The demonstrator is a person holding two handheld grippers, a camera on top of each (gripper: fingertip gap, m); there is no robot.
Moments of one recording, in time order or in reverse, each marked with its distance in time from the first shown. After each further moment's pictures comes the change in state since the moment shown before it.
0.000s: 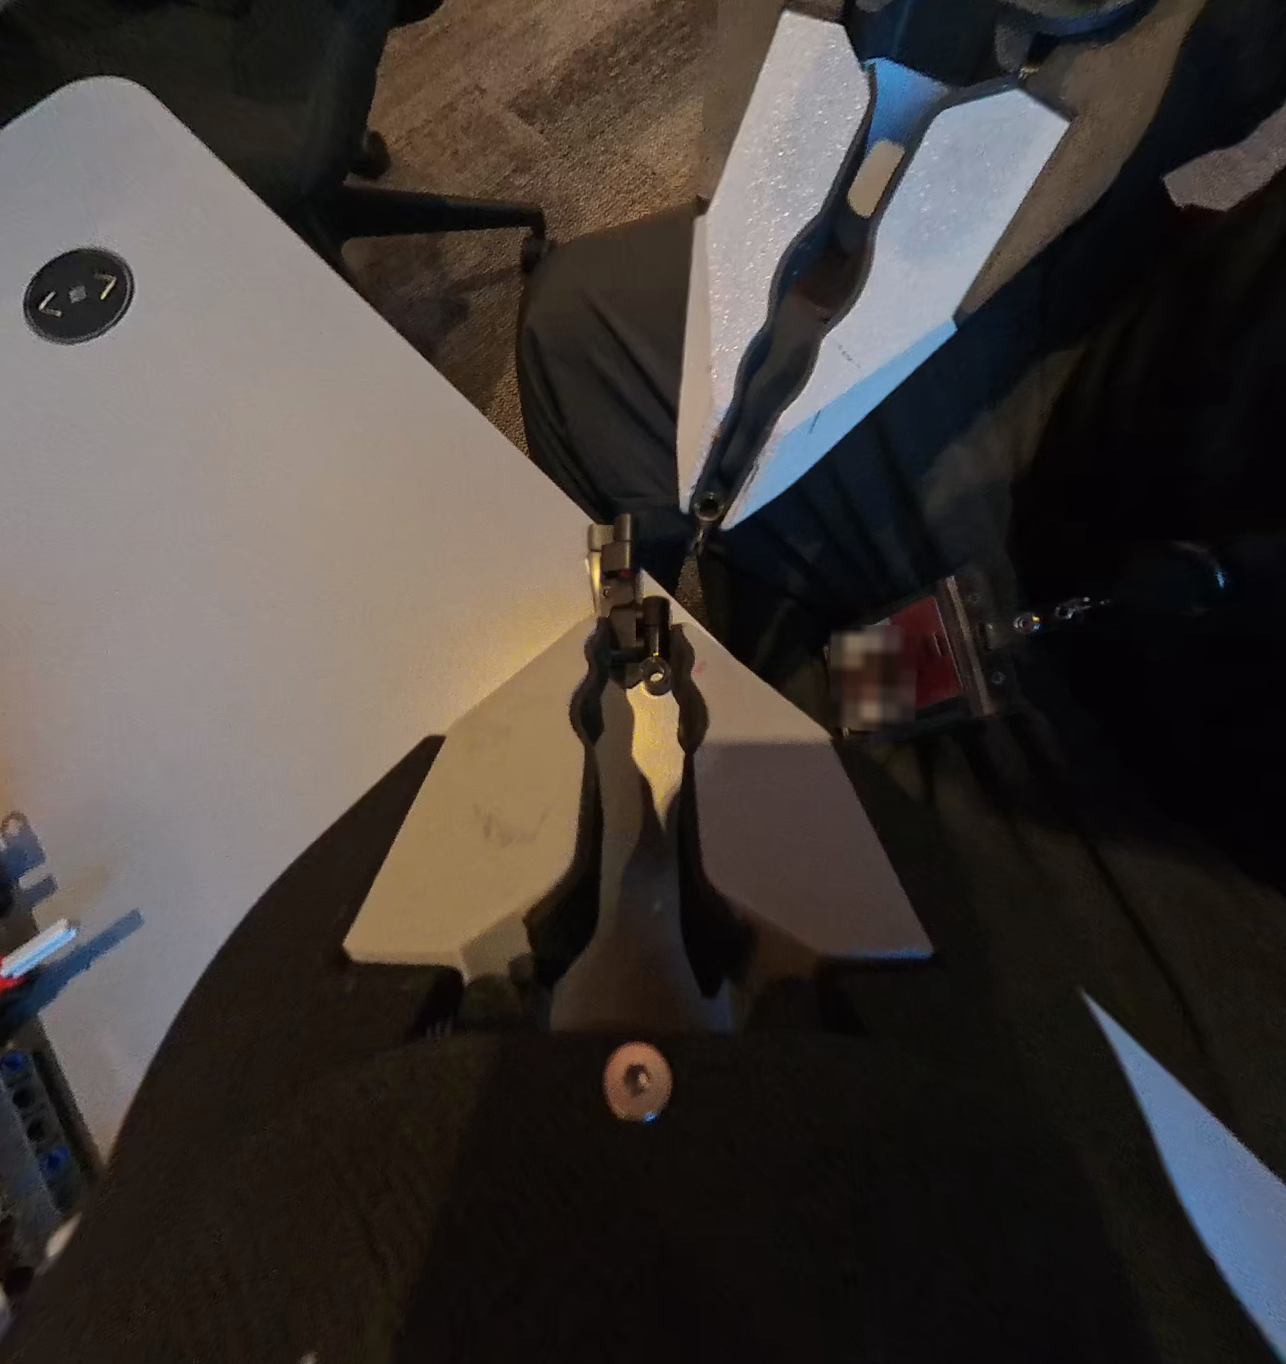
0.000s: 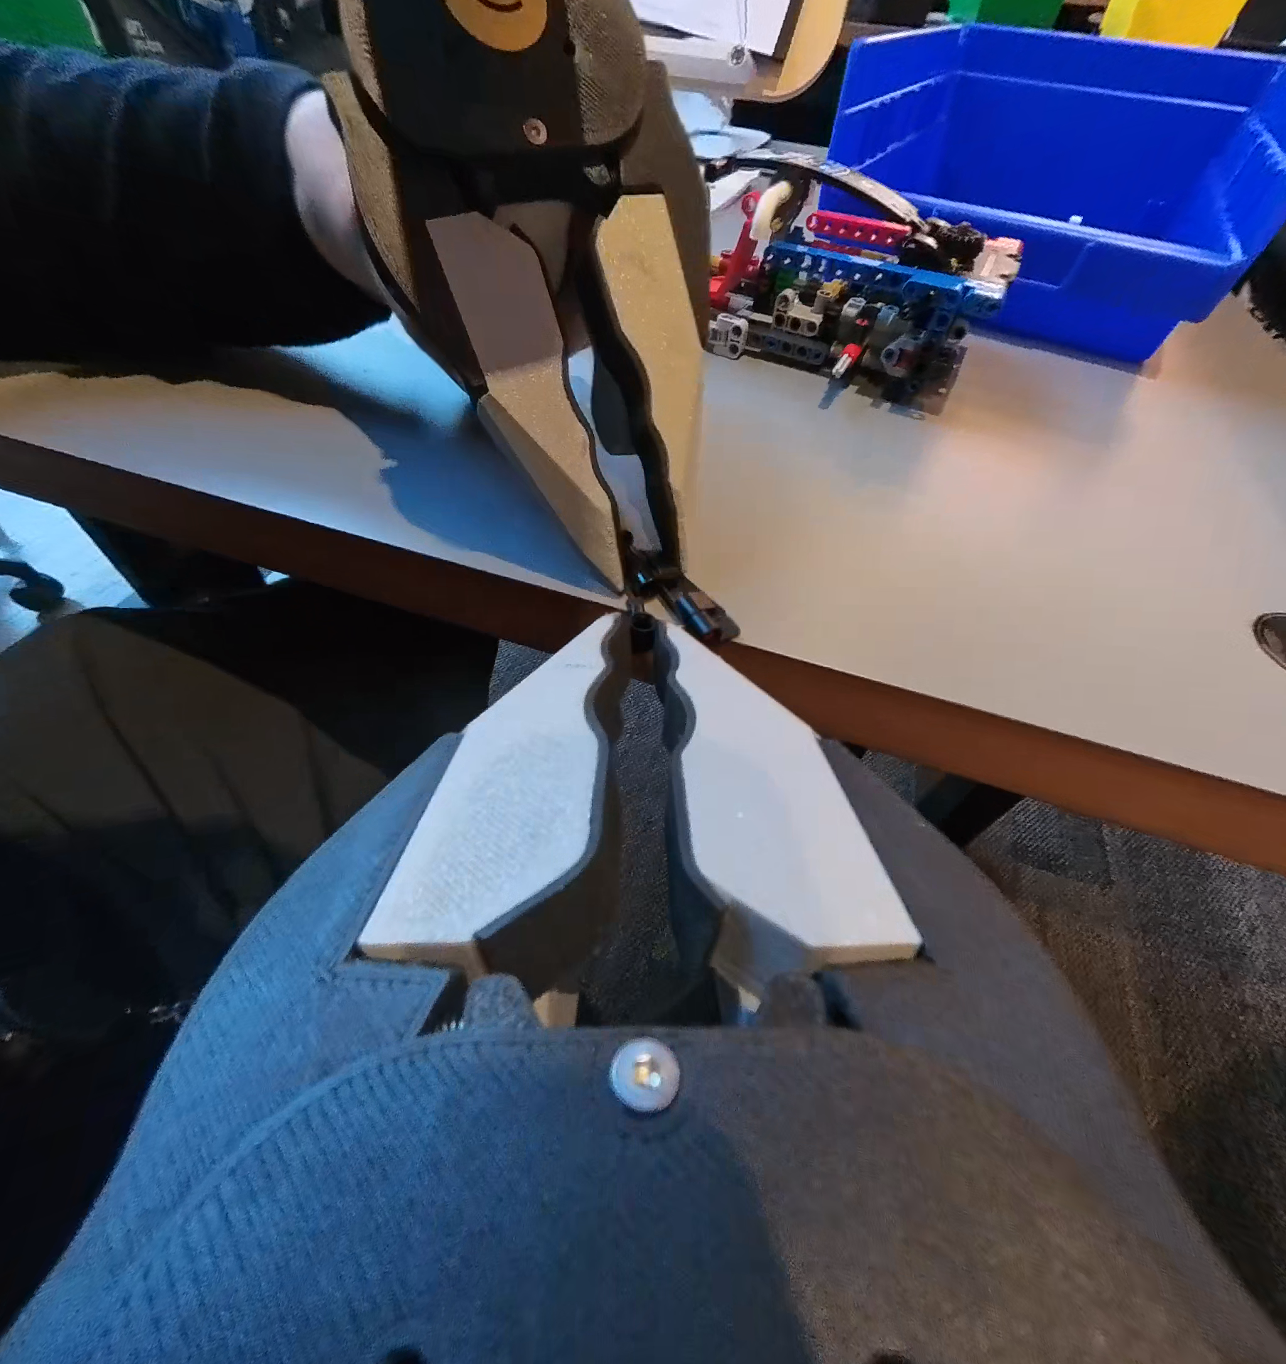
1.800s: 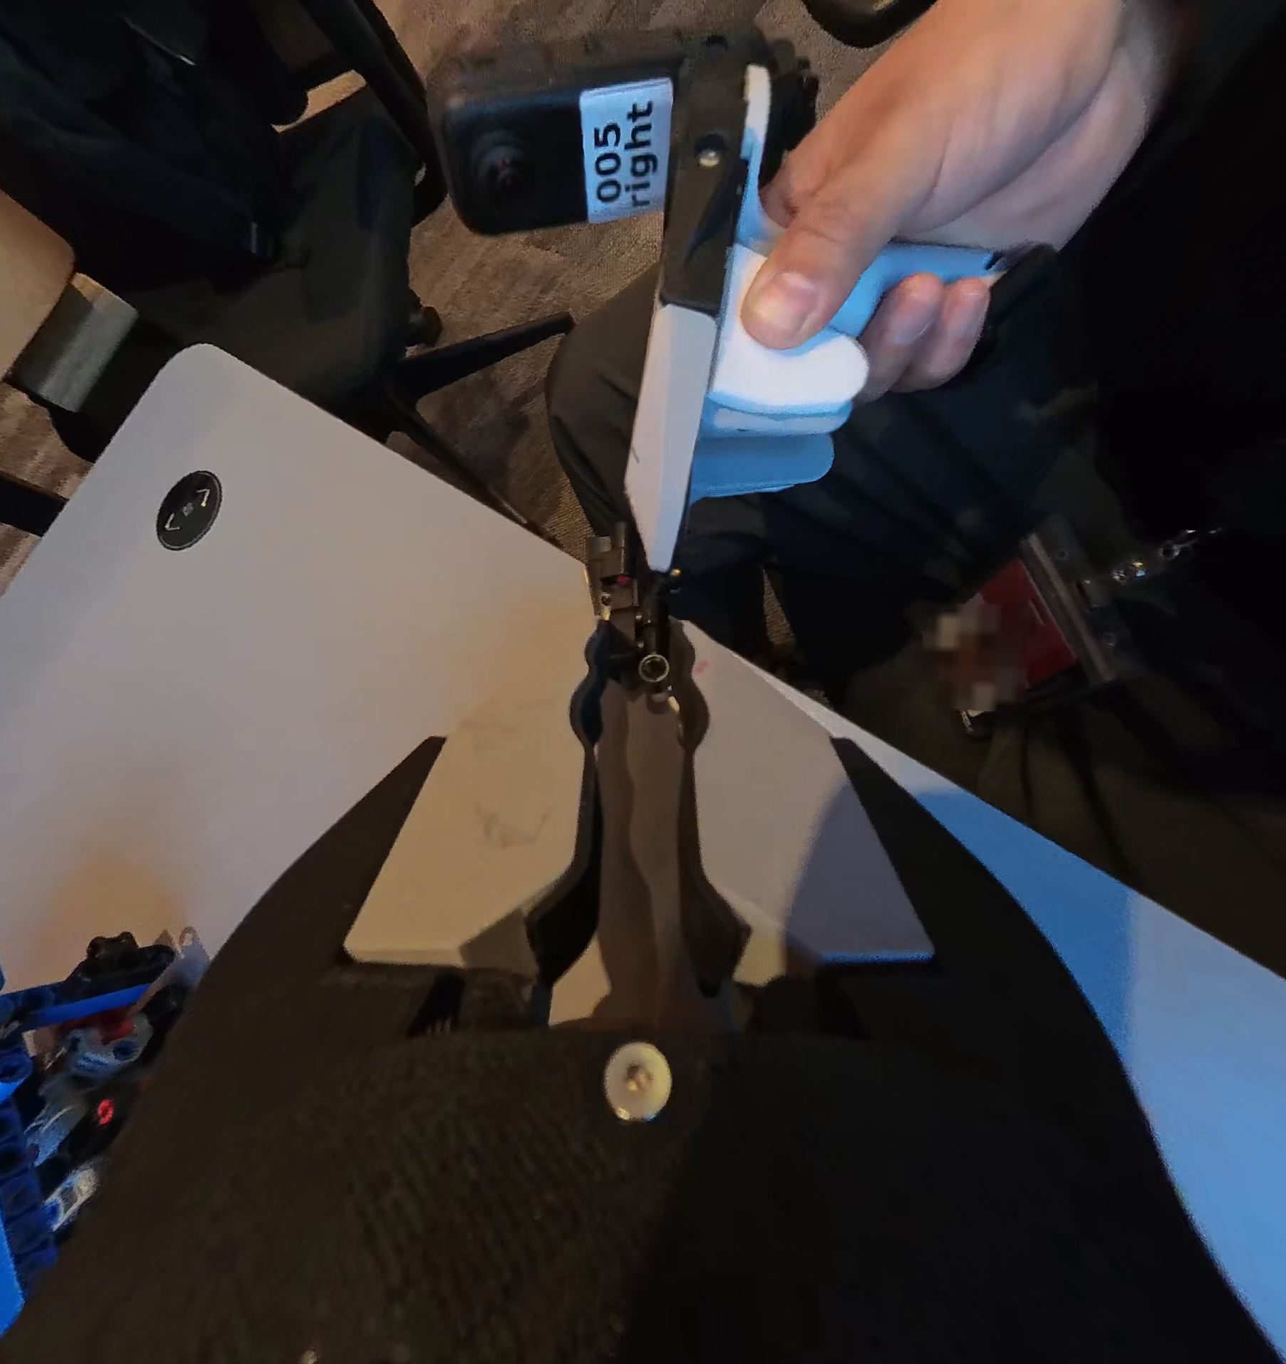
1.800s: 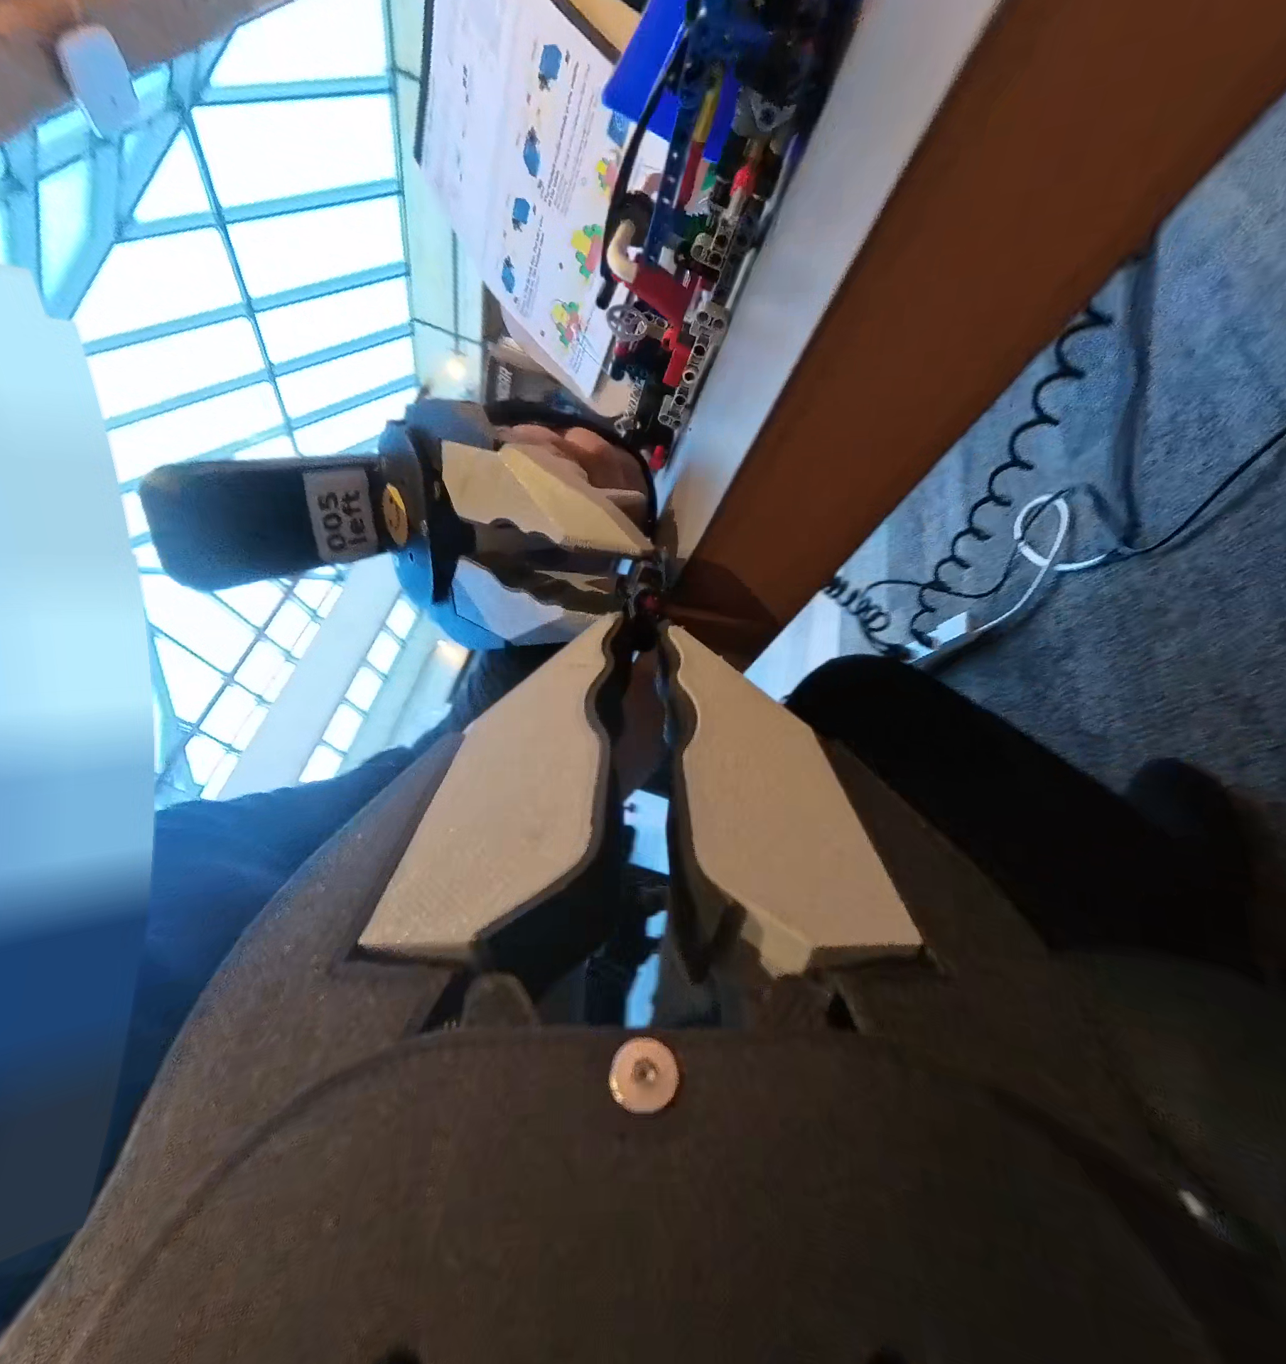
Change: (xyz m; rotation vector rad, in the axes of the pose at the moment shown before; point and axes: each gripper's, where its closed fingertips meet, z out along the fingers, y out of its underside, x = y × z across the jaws) left arm 0.000 -0.007 0.003 0.082 -0.071 0.315; right arm 0.005 0.006 0.012 0.241 -0.408 1.258
